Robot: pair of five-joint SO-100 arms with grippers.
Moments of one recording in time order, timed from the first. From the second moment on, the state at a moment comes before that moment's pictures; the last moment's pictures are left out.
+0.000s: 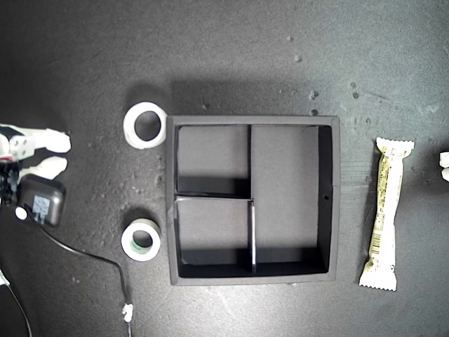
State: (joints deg) arm 0 -1.3 191.2 176.5 77.9 -76.3; arm 1 -3.7 191.6 178.3 76.7 80.9
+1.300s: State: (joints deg) arm 0 -1.3 191.2 176.5 77.9 -76.6; arm 1 -2.7 191.6 178.3 76.7 80.6
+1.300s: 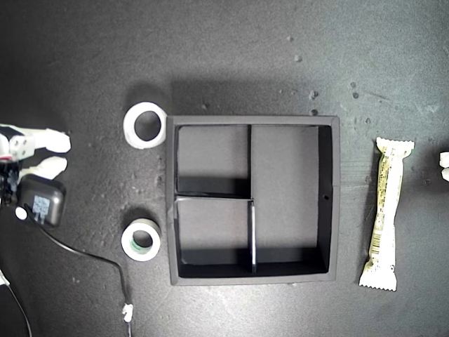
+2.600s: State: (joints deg) arm 0 -1.1 191.2 171.5 45.3 -70.4; arm 1 4.0 191.4 177.7 20.4 85.4
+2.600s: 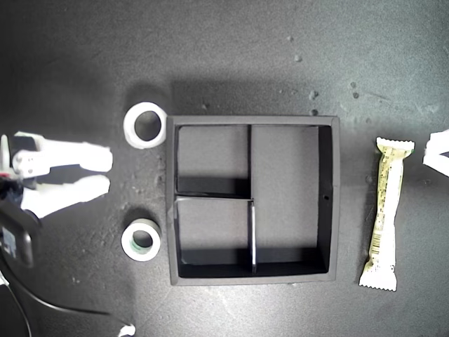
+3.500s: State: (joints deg) arm 0 -3.9 102.9 118.4 48.9 -58.0; arm 1 -21.3 139.0 123.7 59.0 54.2
